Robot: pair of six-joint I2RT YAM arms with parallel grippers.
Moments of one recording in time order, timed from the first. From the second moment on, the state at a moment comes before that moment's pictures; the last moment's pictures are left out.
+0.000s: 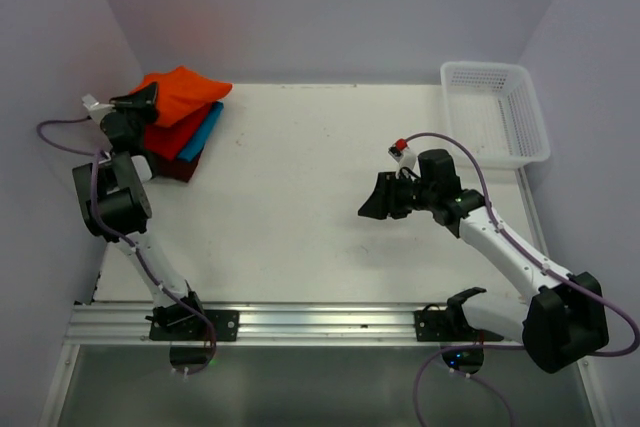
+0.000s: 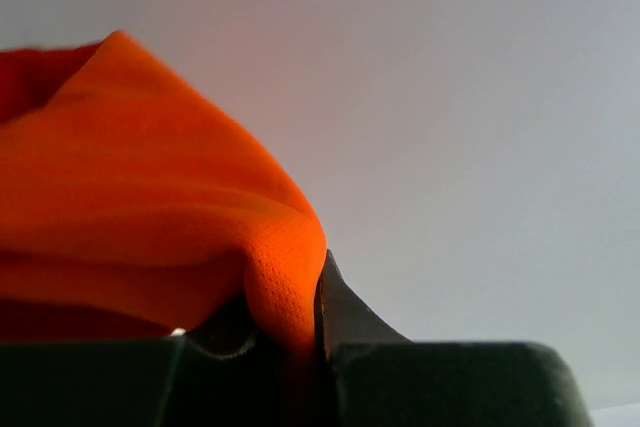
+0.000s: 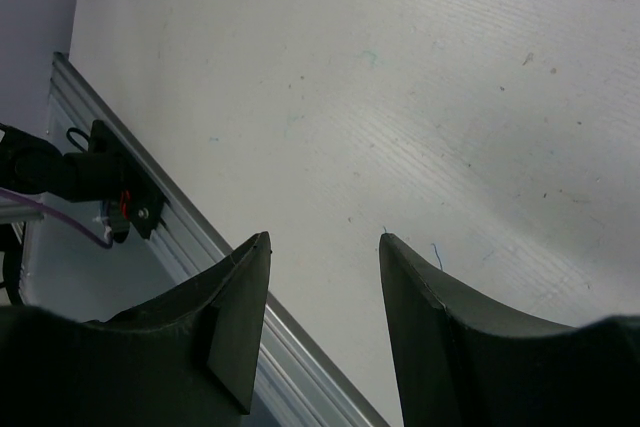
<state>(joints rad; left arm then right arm) 0.41 2.06 1.10 1.04 0.29 -1.39 0.39 1.15 0.75 -0.32 -0.56 0.41</state>
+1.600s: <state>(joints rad) 0.44 2.09 1.27 1.04 0.35 -1.42 0.39 1.14 0.75 -0.32 -0.56 0.41</state>
